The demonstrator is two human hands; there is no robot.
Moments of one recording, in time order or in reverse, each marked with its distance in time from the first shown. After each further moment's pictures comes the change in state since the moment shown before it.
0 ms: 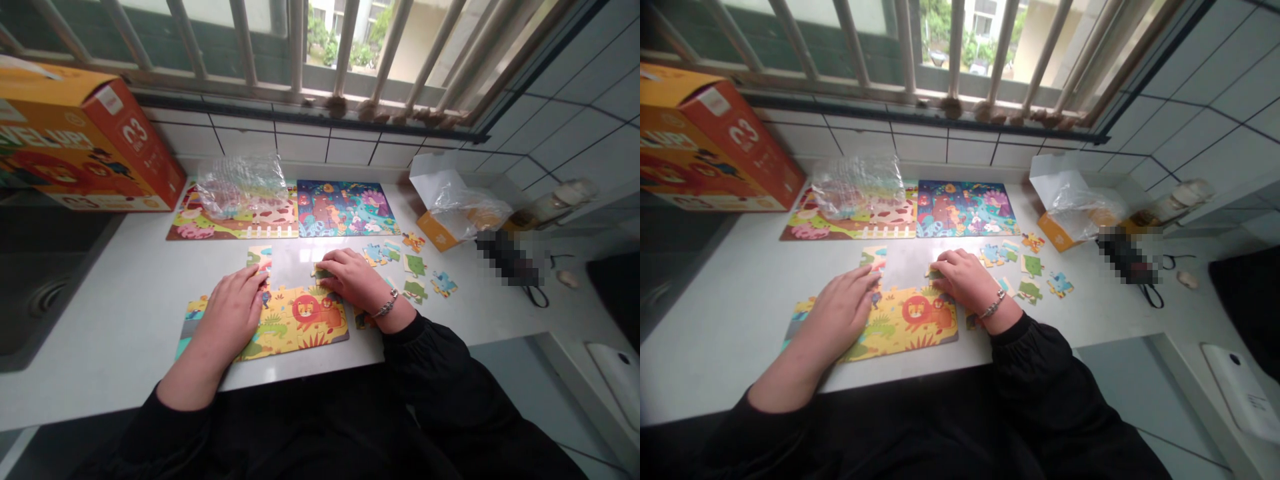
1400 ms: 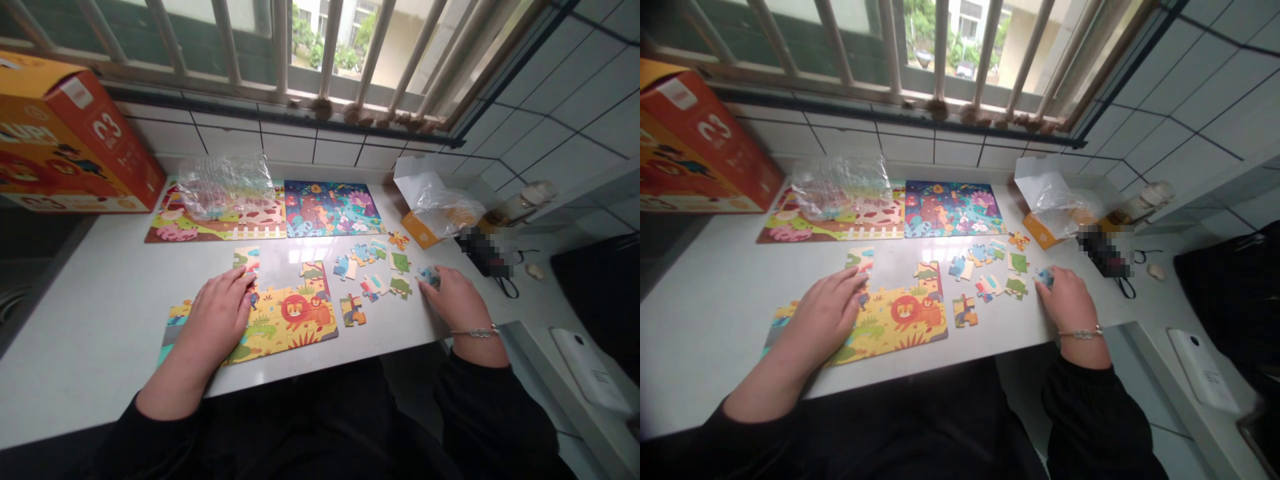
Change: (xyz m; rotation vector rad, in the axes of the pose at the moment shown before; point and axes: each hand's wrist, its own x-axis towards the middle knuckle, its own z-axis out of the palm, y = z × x) left_hand 0.000 -0.005 0.006 -0.003 0.019 0.002; right_hand -0.186 0.076 -0.088 -0.498 0.042 0.920
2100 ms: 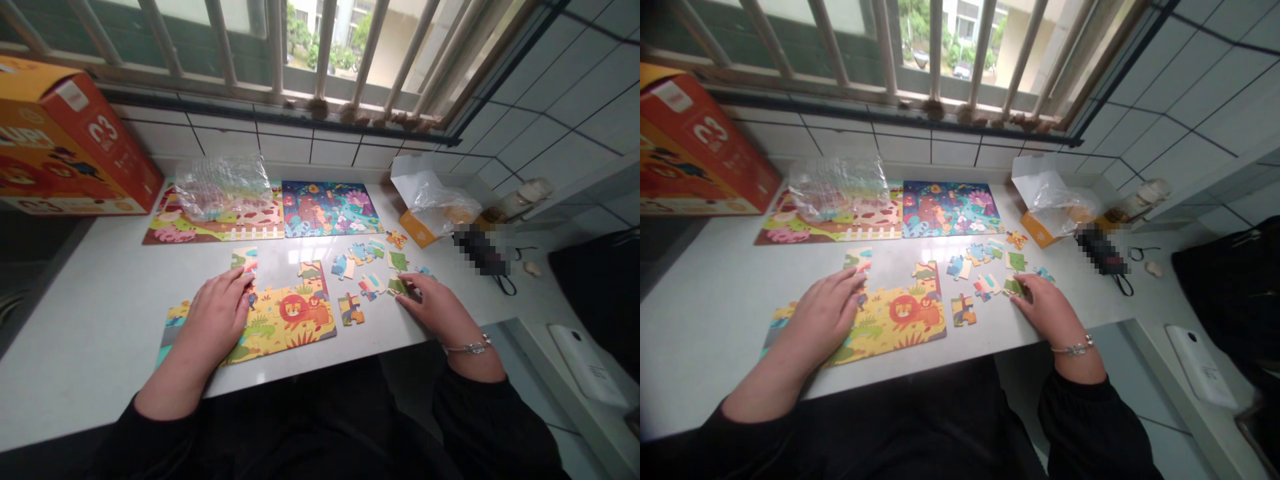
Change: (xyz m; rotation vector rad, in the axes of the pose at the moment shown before) left_hand 0.001 0.000 0.000 0.017 0.010 0.013; right_hand -0.021 -0.033 -0.014 0.393 -0.130 -0.294
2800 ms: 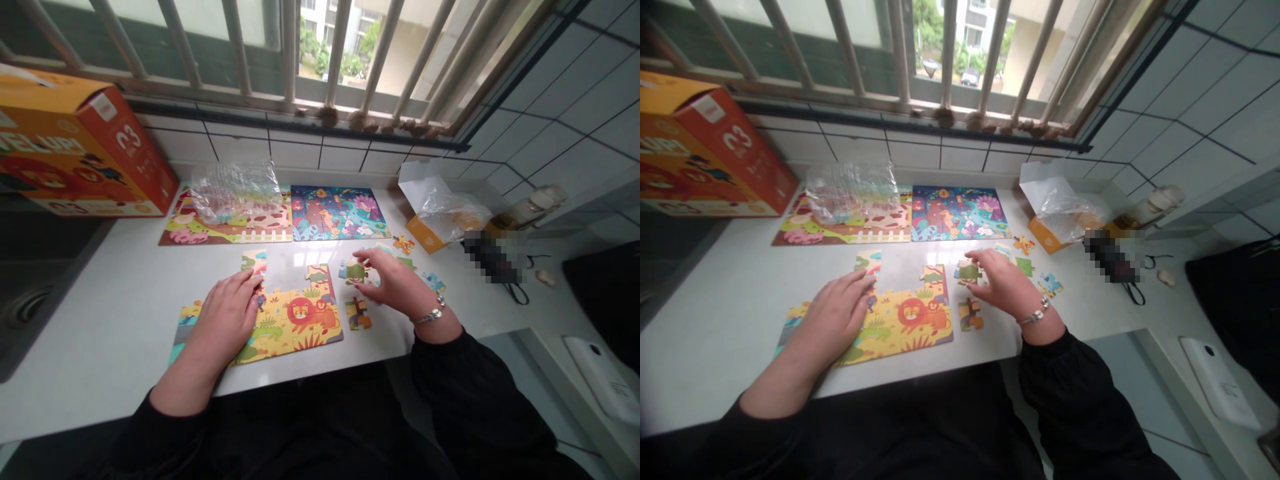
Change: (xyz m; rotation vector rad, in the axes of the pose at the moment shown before) left_hand -0.001 0.001 0.000 -0.021 0.007 -0.003; right_hand 0.076 -0.089 0.007 0.173 -0.002 -0.406
